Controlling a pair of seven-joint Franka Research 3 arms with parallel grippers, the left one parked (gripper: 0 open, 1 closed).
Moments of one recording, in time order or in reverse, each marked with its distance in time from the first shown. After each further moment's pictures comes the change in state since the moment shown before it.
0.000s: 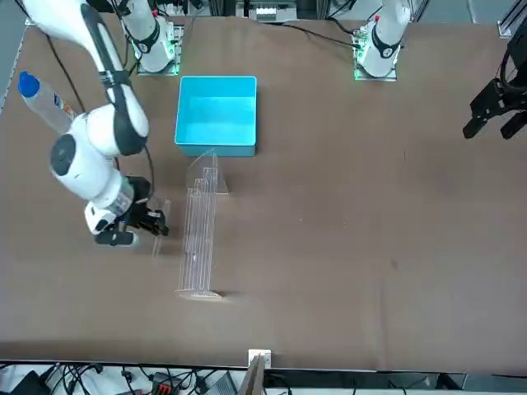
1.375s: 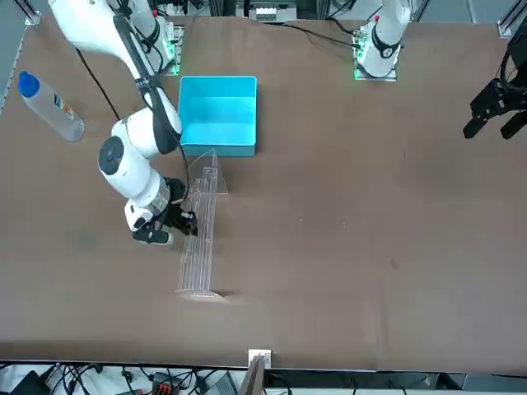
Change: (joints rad) arm 0.092 0.065 -0.001 0.007 -0.001 0.053 0.119
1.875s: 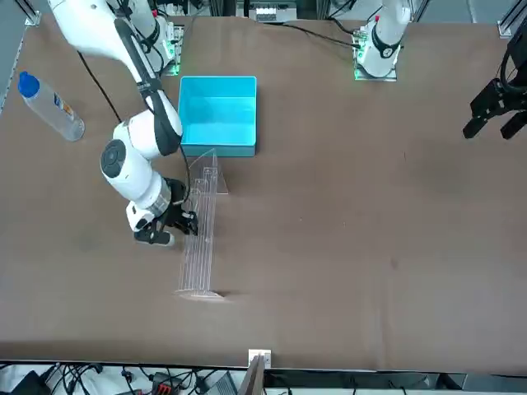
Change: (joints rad) arm 0.001 0.008 -0.002 0.000 -0.003 0.000 0.000
